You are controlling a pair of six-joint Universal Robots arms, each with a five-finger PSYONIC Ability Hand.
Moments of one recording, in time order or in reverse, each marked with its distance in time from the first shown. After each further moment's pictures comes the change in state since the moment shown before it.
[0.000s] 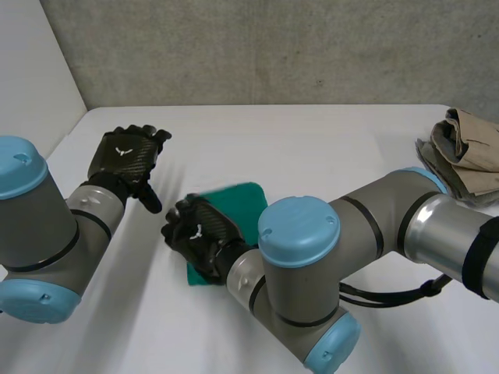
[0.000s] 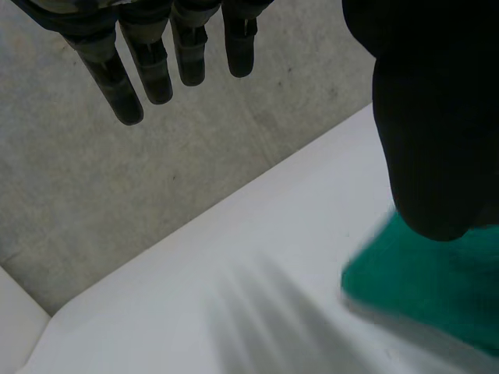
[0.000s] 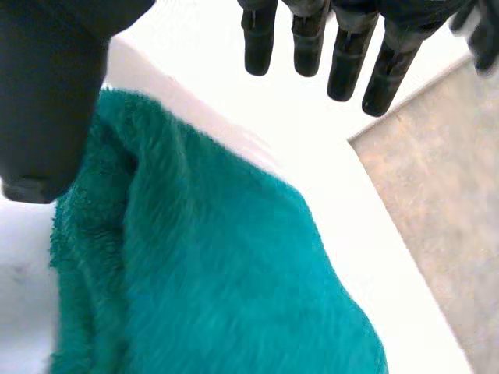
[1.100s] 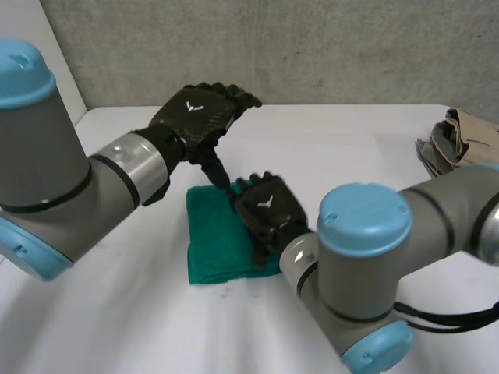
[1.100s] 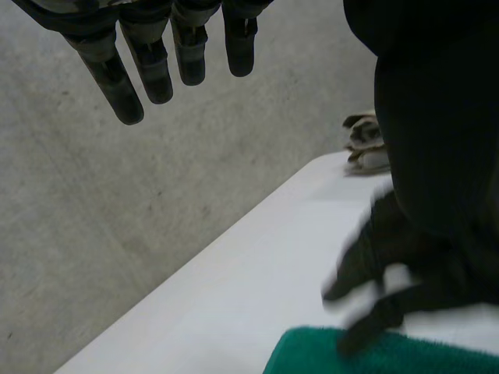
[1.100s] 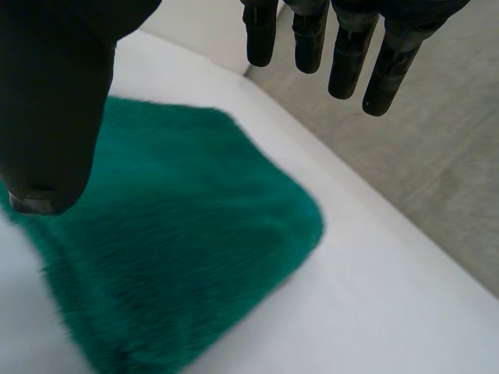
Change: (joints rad) left arm -0.134 -0.037 0.394 -0.335 0.296 -0.042; right arm -0.100 -0.169 0.218 -0.060 0.198 0.351; left_hand 0.000 0.000 0.000 0.000 0.000; right_hand -0.069 -0.049 -0.049 -0.035 -0.054
